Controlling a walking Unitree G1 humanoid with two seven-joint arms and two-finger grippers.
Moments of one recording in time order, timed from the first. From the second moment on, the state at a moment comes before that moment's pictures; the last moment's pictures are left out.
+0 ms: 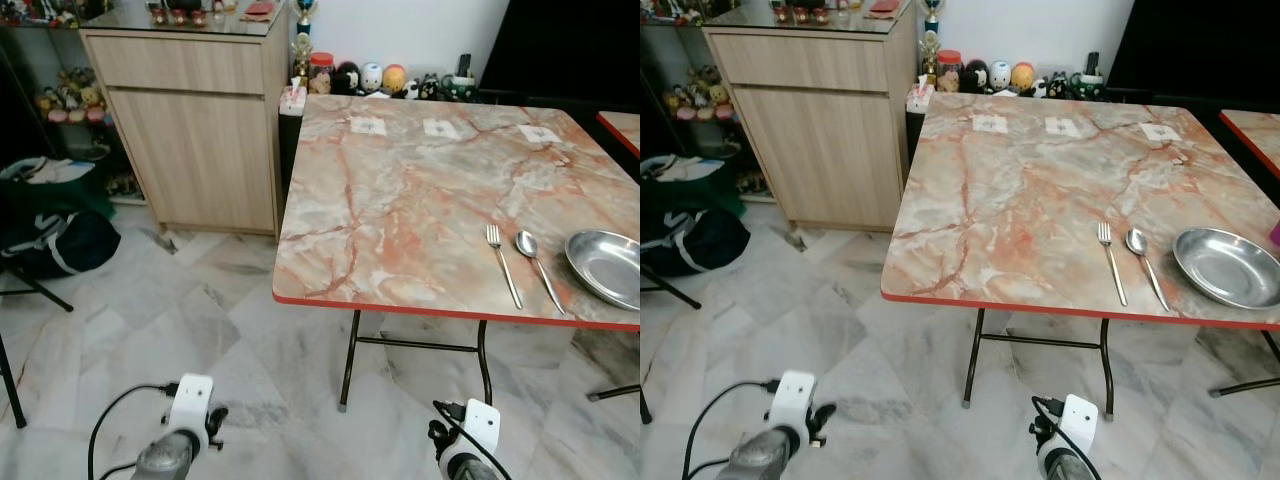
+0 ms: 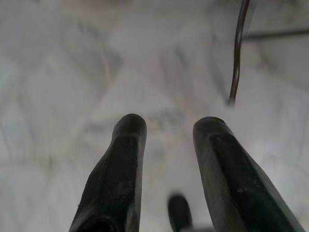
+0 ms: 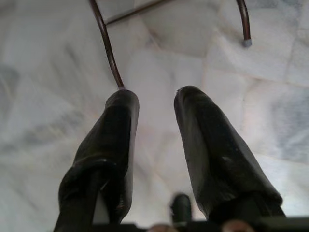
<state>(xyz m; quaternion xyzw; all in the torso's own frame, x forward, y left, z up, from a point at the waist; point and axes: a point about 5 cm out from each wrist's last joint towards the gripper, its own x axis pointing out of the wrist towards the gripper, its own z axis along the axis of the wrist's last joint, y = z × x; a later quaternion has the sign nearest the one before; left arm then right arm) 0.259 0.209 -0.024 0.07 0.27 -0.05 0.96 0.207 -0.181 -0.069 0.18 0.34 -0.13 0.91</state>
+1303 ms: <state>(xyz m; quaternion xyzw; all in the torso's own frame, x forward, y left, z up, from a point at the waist) 0.296 0.220 0.106 0.10 -0.10 -0.04 0.99 0.175 -0.217 0.071 0.02 -0.01 -0.21 0.98</state>
